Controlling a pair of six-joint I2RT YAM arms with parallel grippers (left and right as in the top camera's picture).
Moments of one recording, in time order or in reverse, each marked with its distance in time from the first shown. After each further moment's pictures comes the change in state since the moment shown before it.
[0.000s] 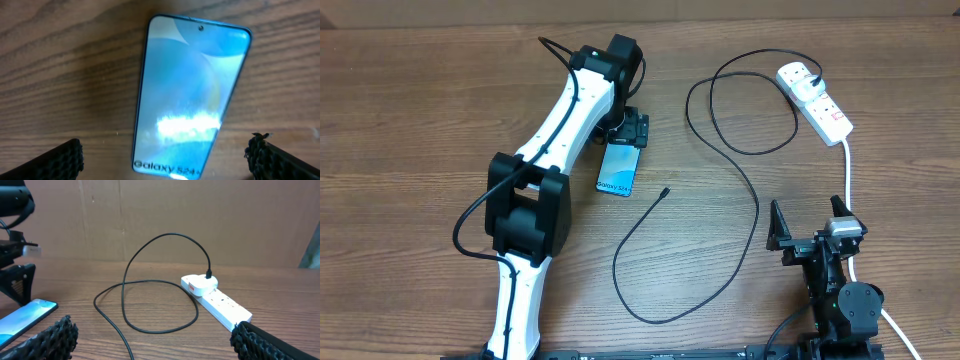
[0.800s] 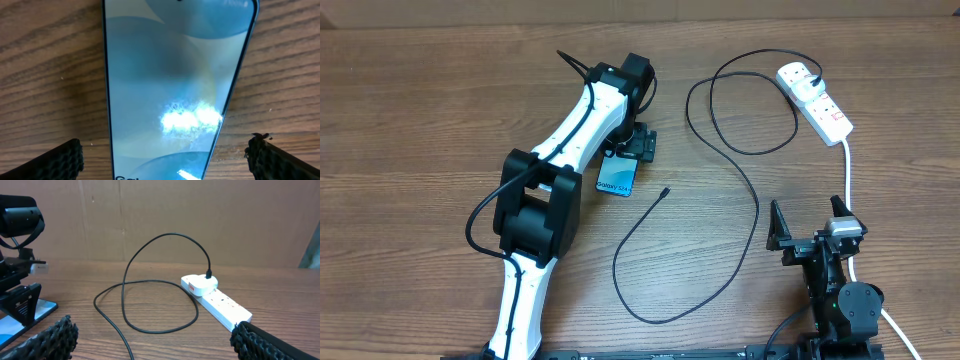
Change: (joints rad) left arm -0.034 0.011 -0.100 0.074 0.001 0.026; right arm 0.000 0.000 0.000 0.000 0.000 0.000
